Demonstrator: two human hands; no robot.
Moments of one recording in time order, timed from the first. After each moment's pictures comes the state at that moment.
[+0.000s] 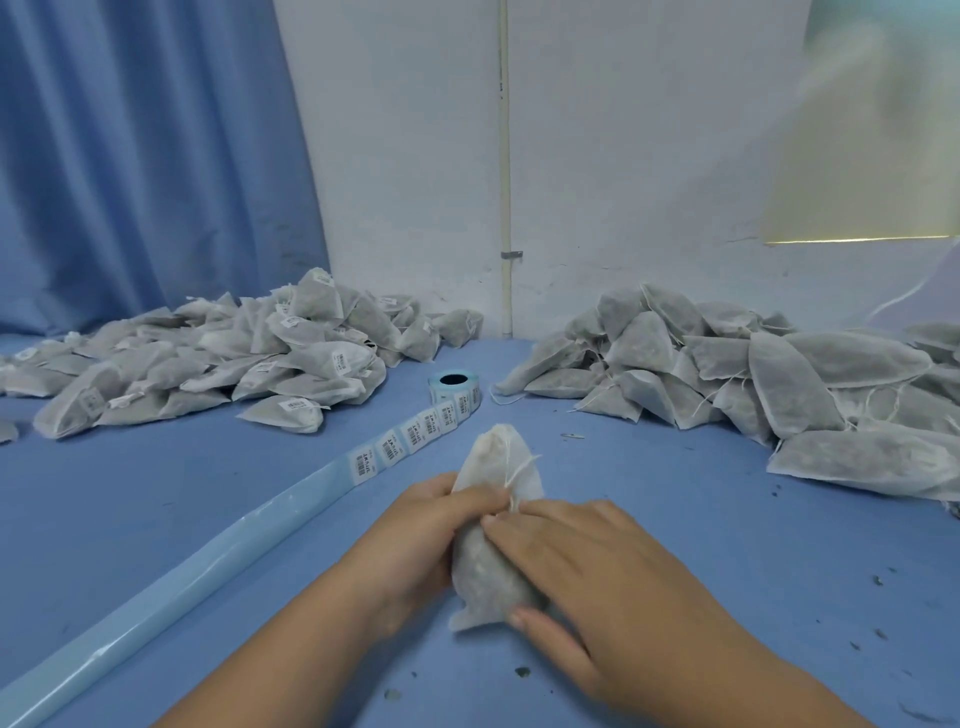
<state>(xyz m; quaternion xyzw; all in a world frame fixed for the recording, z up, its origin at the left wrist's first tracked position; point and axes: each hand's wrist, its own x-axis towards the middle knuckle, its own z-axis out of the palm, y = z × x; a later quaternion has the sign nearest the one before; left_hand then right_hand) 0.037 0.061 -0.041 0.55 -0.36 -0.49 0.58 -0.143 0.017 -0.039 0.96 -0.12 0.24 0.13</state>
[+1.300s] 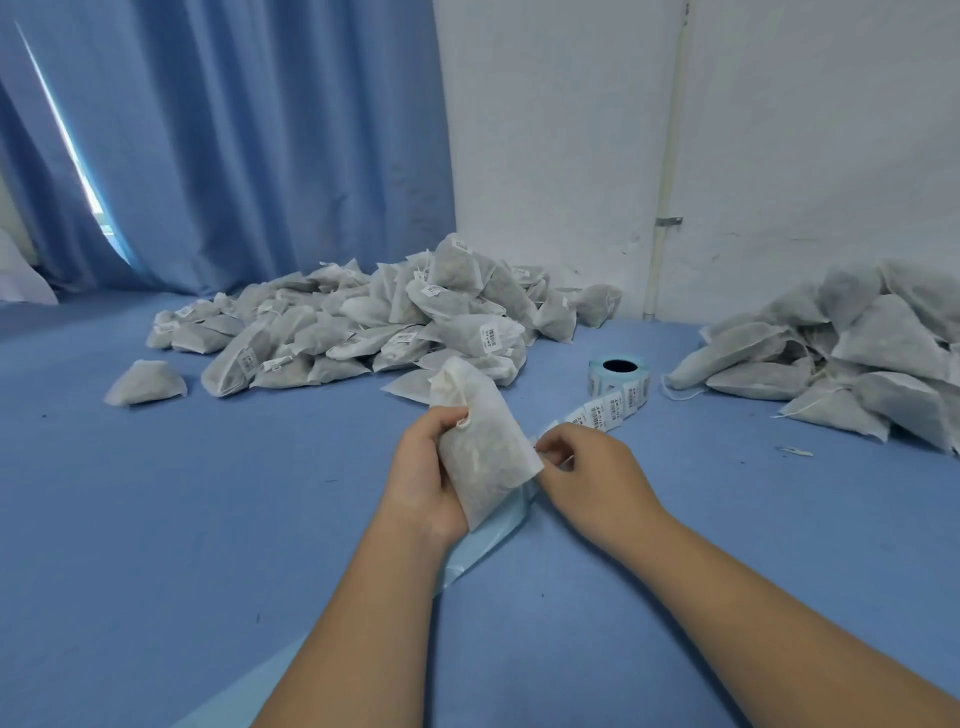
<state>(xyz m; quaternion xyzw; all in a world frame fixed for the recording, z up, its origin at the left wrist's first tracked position) 0.211 0.057 -0.057 0.36 -0.15 -0.48 0.79 0.094 -0.045 -0.076 0.86 -0.31 0.31 -0.26</state>
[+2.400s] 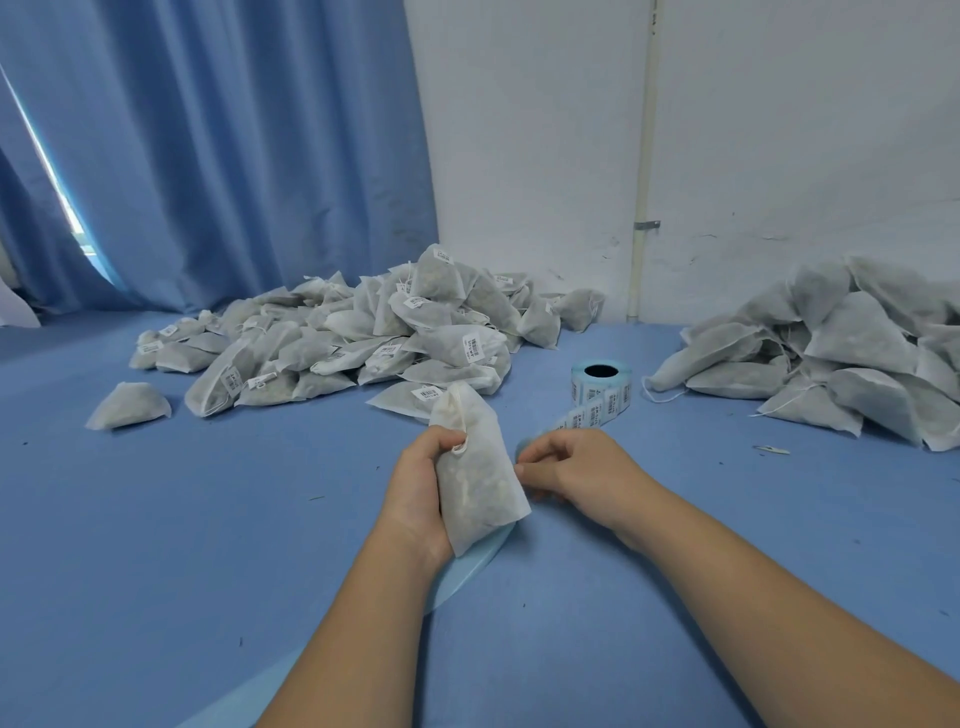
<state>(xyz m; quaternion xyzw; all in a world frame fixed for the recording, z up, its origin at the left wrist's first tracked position) 0.200 0.054 -0.056 0.42 -0.17 -0.47 0.76 0.083 -0.055 -0.058 0.75 -0.29 0.24 -0.54</state>
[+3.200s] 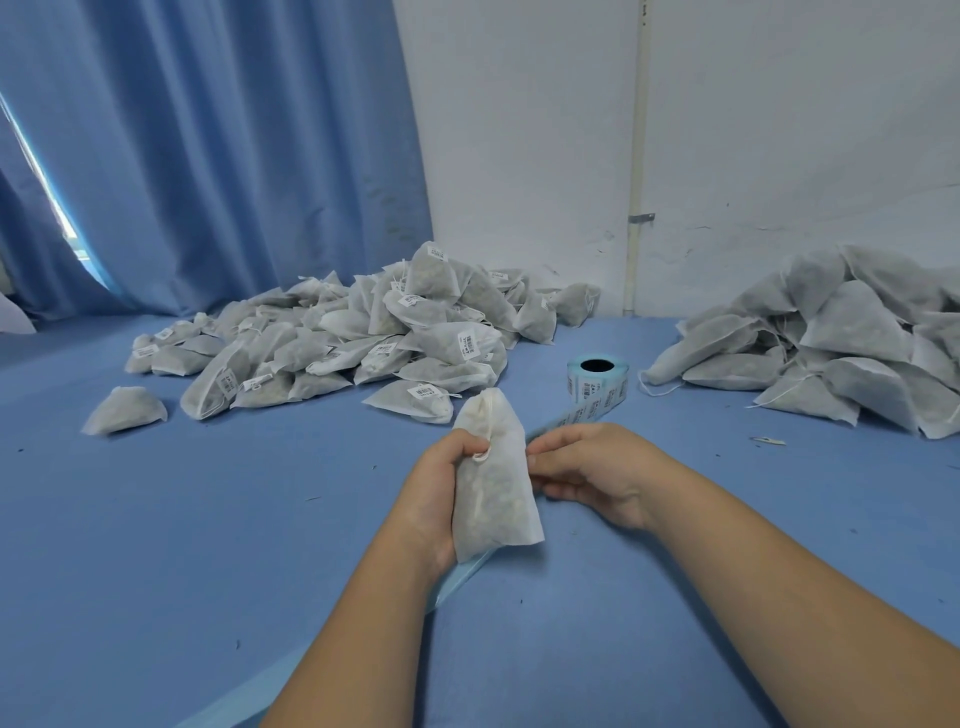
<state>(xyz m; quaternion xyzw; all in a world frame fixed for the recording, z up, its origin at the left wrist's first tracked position) 0.188 0.053 -0.052 0.49 -0.20 -0.49 0.69 0.078 -0.065 -0.051 0.62 -0.29 0.20 -0.70</state>
